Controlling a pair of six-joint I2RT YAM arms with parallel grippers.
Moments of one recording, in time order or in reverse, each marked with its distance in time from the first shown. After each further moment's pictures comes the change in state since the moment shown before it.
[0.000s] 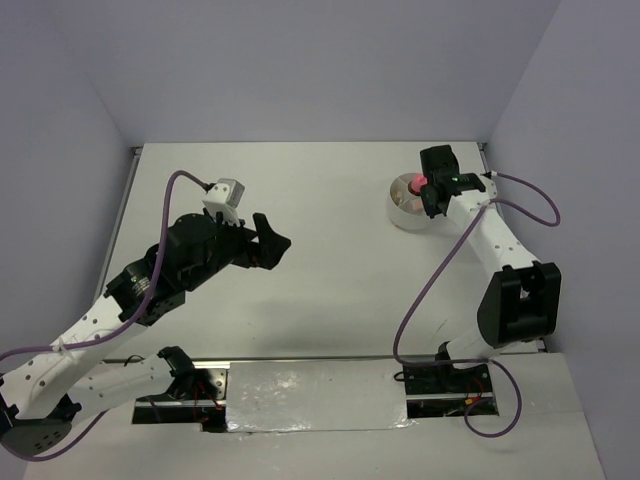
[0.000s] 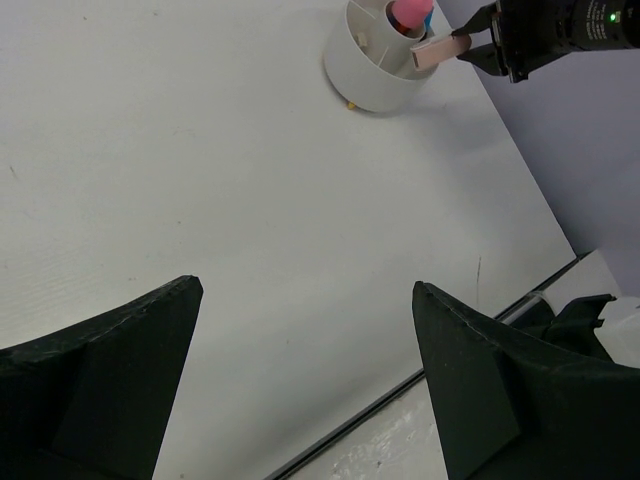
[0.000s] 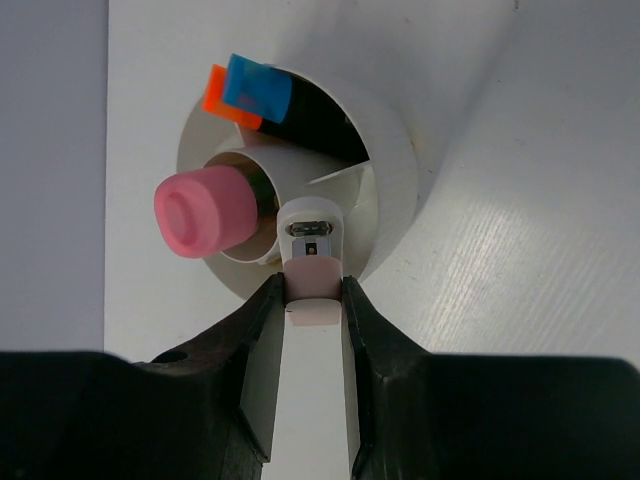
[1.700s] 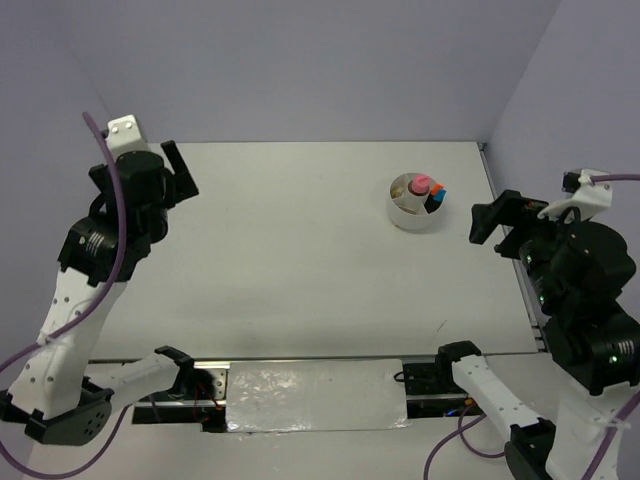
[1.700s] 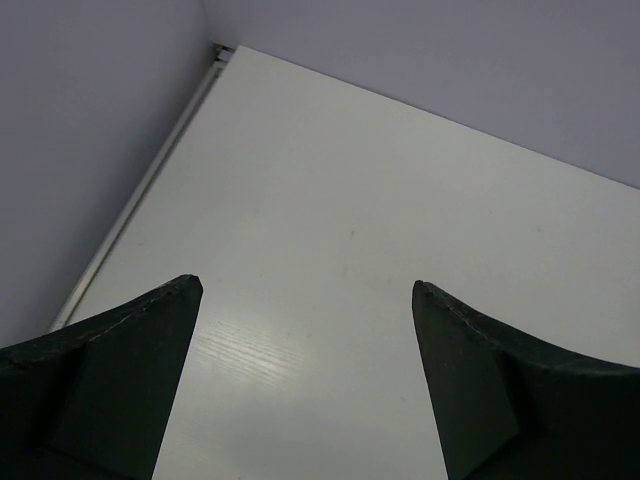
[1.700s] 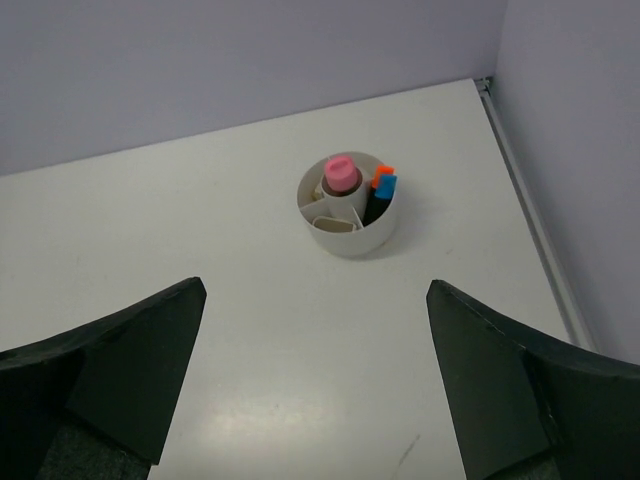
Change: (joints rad) left arm 0.397 0.239 0.529 -0.373 -0.499 0.118; right arm 0.020 -0.737 0.309 -0.231 -0.285 -1.194
